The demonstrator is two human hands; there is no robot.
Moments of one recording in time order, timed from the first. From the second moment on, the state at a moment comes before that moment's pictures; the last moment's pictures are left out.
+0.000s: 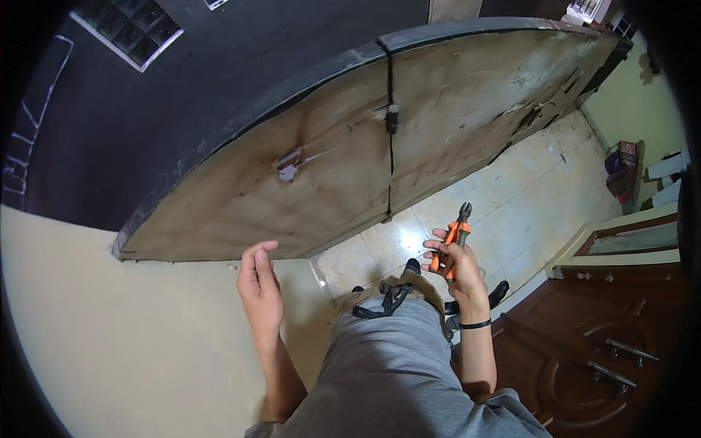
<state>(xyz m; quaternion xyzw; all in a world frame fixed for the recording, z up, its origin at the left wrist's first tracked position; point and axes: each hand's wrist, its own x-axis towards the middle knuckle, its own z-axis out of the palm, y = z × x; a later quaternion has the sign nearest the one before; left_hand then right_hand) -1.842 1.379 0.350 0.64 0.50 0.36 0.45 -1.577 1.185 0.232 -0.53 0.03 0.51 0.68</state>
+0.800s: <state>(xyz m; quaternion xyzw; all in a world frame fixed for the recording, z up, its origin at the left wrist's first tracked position) -1.695 1.450 0.422 0.88 0.17 0.45 0.01 -1.547 1.209 0.230 -0.49 0.09 0.46 0.74</state>
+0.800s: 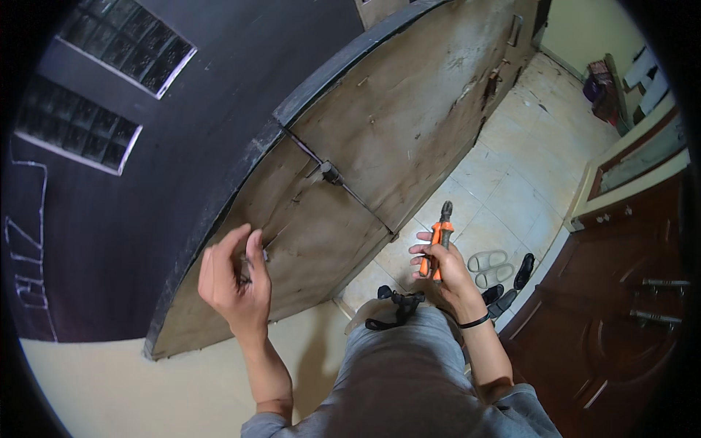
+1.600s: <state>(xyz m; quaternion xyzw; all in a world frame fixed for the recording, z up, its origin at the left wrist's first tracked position) -1.556 1.496 0.468 0.92 0.21 0.32 0.00 -1.451 1.384 0.297 -0.86 -0.19 -0.15 0.46</state>
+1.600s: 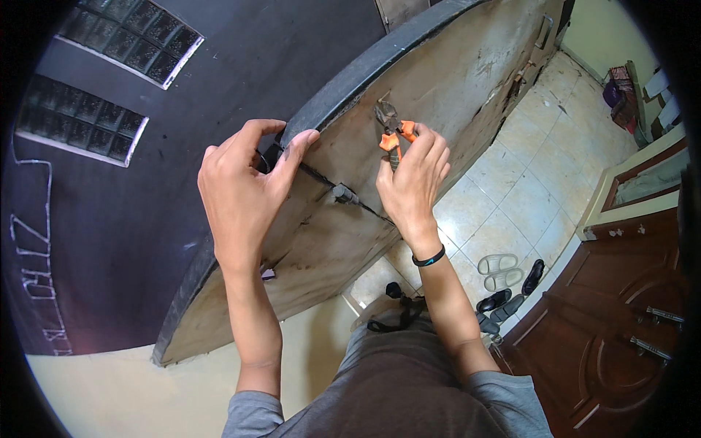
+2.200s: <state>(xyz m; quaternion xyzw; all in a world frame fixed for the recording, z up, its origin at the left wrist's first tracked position) -1.556 1.501 0.467 0.93 0.17 0.33 -0.01 -1.451 1.388 0.297 -0.86 -0.16 -0.17 0.45</state>
